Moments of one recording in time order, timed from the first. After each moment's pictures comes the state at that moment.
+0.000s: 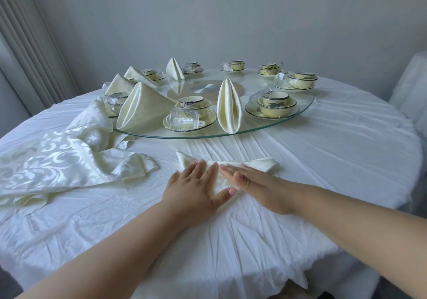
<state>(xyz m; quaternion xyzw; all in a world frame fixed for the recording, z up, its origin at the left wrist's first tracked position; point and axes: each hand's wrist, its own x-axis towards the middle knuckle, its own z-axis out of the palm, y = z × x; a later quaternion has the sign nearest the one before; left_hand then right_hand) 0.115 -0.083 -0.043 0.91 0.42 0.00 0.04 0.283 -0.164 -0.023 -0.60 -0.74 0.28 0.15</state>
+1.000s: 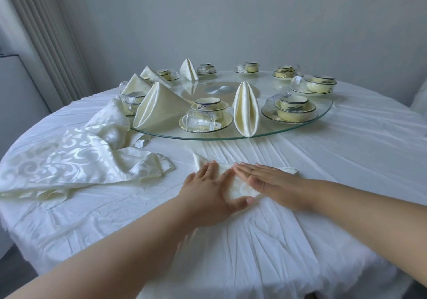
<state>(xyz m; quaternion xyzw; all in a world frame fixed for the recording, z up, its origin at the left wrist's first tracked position) 0.114 -0.076 -0.037 0.91 0.41 -0.02 0.05 0.291 -0.139 -0.023 -0.62 -0.76 0.20 0.05</state>
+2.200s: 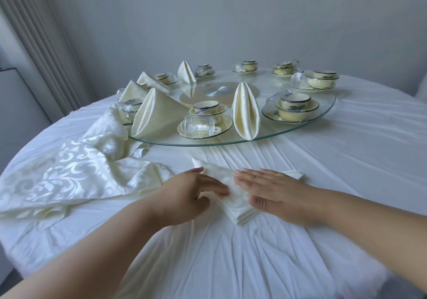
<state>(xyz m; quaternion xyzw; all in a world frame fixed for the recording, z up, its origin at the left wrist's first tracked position) 0.073 -0.035 -0.015 0.97 0.20 0.08 0.14 0.296 -0.138 -0.034 -0.59 -0.80 0.12 0.02</state>
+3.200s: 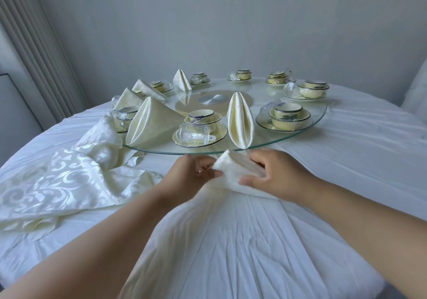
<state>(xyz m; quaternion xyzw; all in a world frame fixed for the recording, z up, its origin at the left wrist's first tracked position) 0.109 -0.005 -0.011 0.90 0.30 0.24 0.23 0.297 -0.127 0.002 -0.68 -0.66 0.08 0.31</state>
